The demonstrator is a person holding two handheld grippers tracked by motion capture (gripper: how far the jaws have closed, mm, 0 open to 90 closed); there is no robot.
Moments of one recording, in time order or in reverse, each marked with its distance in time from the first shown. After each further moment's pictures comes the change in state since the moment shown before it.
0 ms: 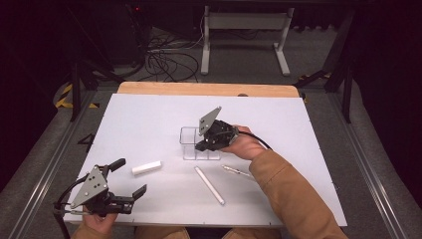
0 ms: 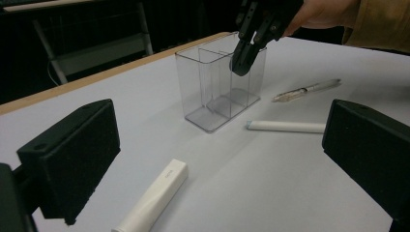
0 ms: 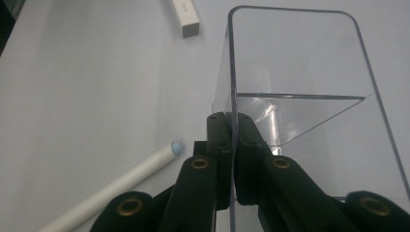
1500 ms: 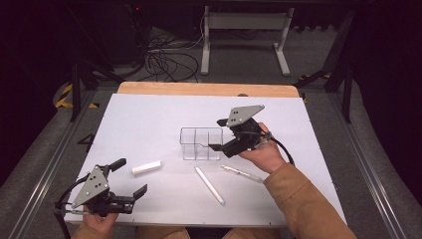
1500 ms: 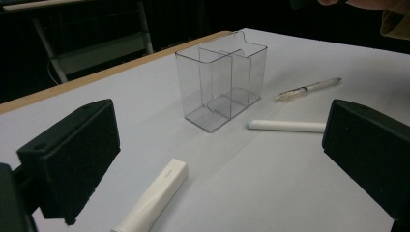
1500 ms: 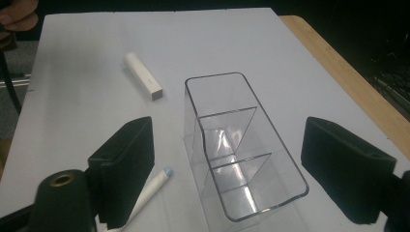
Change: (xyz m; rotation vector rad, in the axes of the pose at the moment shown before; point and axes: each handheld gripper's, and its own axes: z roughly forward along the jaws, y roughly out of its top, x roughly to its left) left arm -0.001 0.000 0.002 0.006 0.001 0.000; right arm 0.038 -0.019 -0.079 -0.280 -0.265 0.167
